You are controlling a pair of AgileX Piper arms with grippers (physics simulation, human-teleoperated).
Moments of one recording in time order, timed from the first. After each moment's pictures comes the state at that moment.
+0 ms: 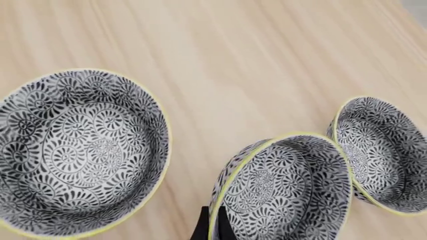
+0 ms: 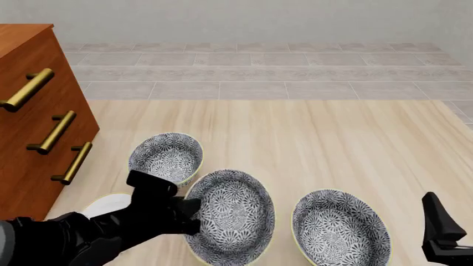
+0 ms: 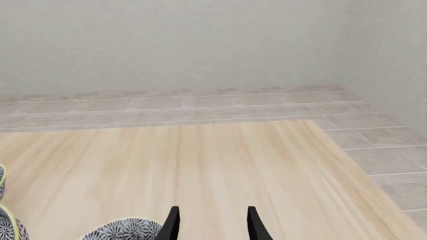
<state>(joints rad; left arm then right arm) -0.69 1.42 -0.36 -0.37 -0.31 -0.09 0.00 0.00 0.06 0.00</state>
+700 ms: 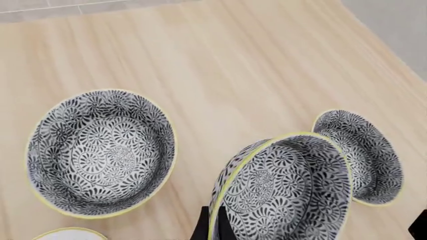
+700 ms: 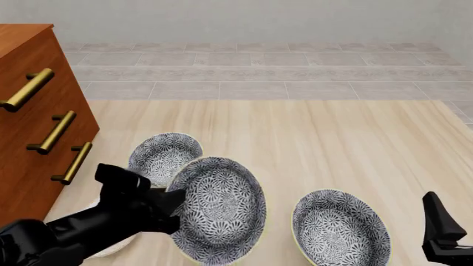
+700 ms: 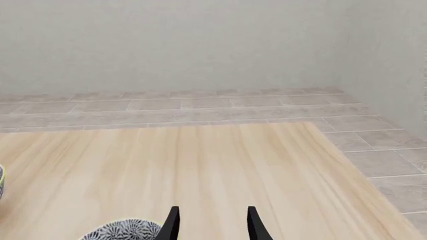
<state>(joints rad) -0.67 1.14 -0.33 -0.24 -0.30 -0.10 0.00 0.00 0.05 -0.01</state>
